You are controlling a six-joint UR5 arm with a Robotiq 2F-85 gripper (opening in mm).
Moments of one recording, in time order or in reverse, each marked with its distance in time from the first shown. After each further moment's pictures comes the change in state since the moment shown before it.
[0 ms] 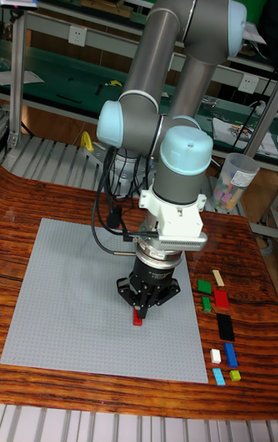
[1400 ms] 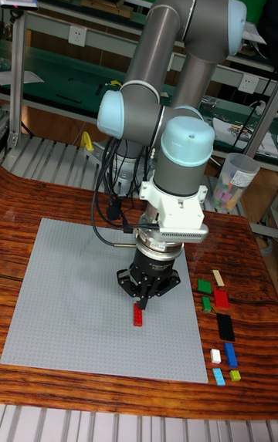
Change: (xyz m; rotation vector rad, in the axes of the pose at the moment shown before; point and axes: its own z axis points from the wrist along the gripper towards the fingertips) arm 0.013 -0.004 -0.016 0.008 0.033 -0.030
